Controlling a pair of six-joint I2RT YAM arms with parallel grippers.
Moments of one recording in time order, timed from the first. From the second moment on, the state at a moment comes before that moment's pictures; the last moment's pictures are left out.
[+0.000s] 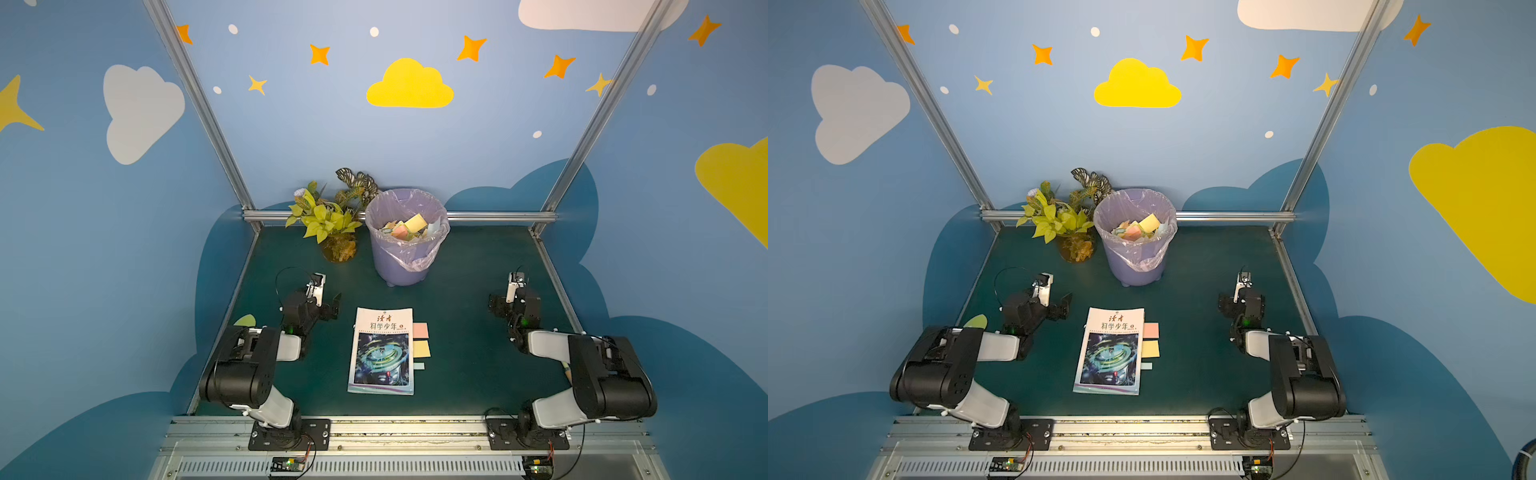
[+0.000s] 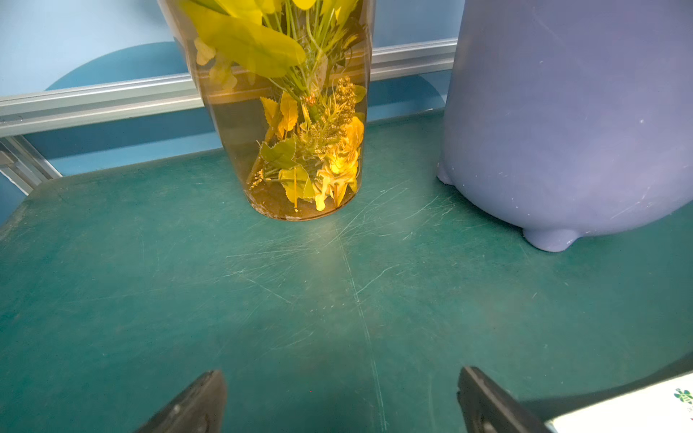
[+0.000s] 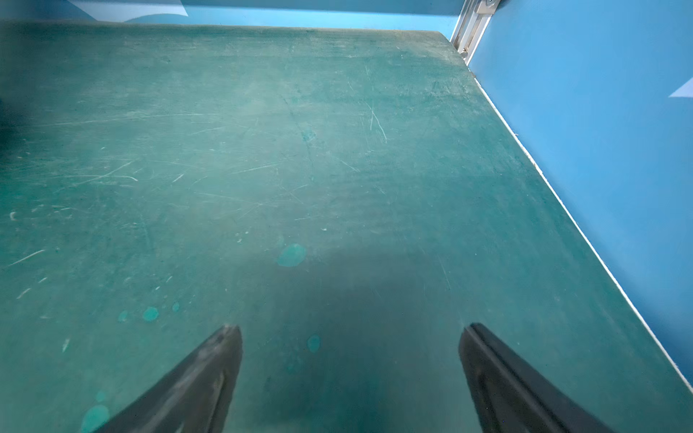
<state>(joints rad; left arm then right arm) -0.04 1.57 0.36 0.84 0.18 0.11 0.06 1.49 0.44 0.54 0.18 -0.02</state>
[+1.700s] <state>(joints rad) -0.18 1.36 0.76 -0.49 0.50 0.48 0.72 1.13 0.61 -0.24 0.12 0.66</state>
